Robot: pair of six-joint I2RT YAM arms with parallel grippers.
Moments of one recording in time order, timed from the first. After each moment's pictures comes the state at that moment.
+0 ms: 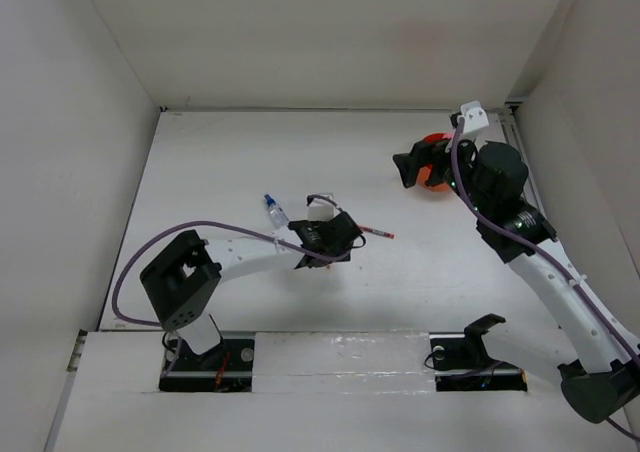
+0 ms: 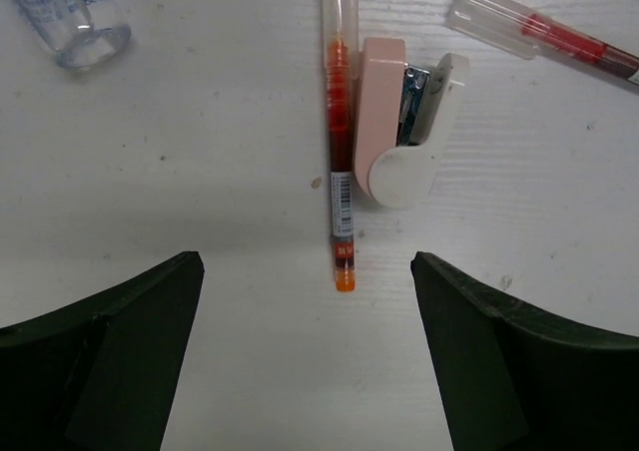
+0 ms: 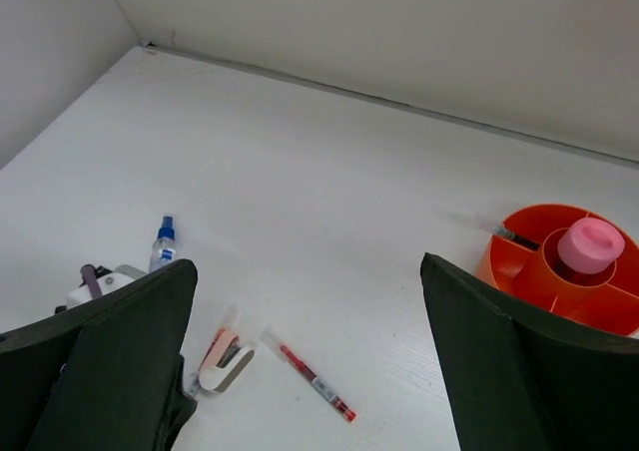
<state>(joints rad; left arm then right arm) -1.02 1.61 1.02 -0.58 -0.53 -0.96 0.46 0.99 1.11 -0.20 0.01 0.11</state>
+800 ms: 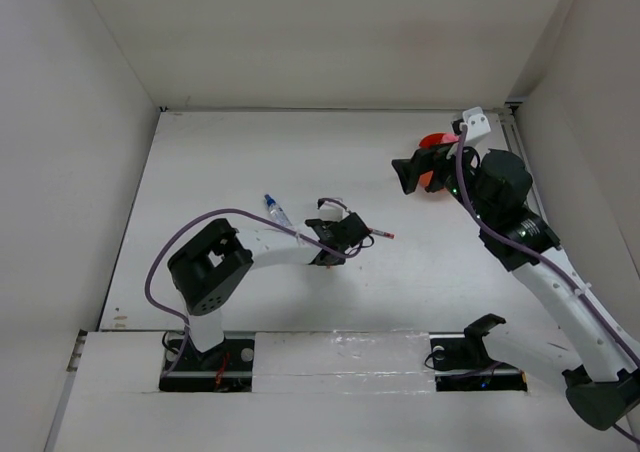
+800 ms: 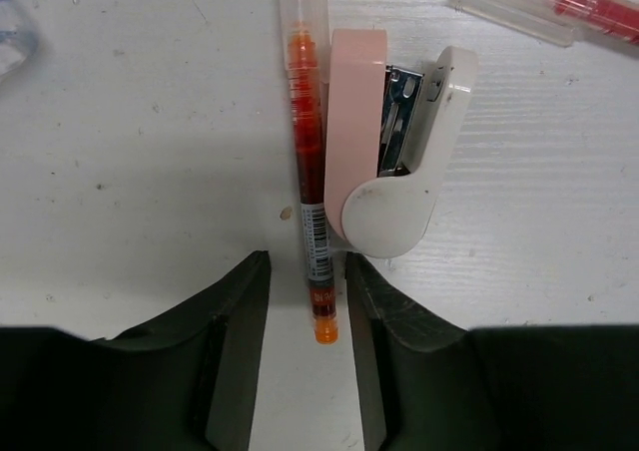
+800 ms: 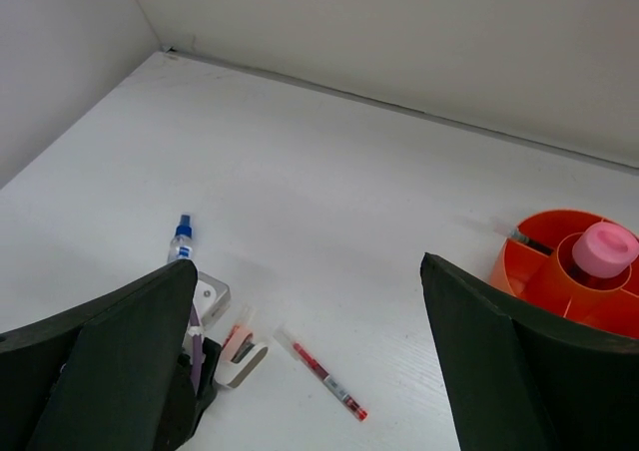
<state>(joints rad) -1.00 1.78 1.08 -0.54 -0.49 -0.91 0.49 0.94 1.08 -0.20 0.01 0.12</state>
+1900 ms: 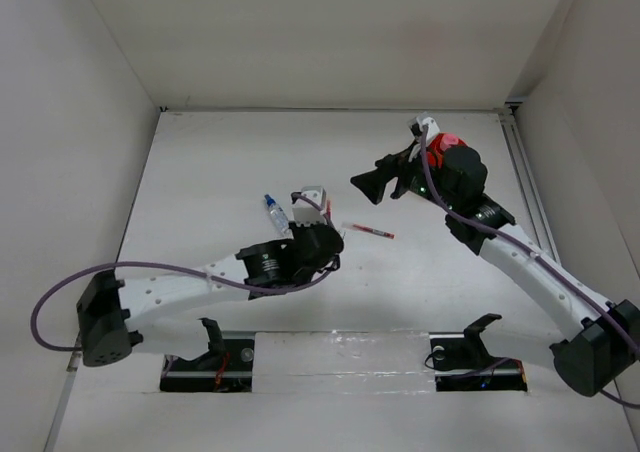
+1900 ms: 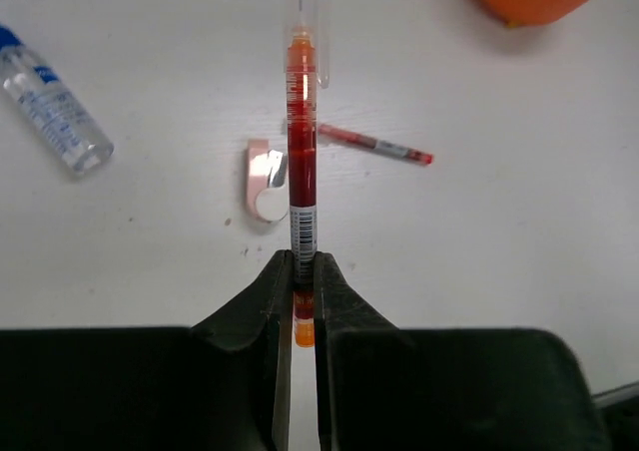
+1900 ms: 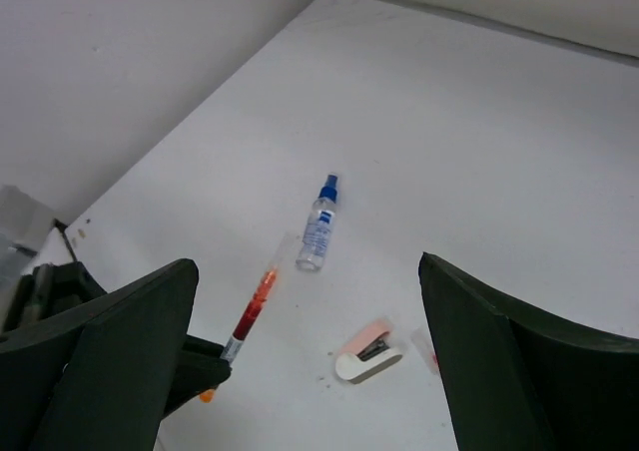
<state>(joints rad) -1.18 1.24 0.94 -0.41 -0.73 -0.86 0.51 1.13 0.98 0.06 -0.34 0.30</state>
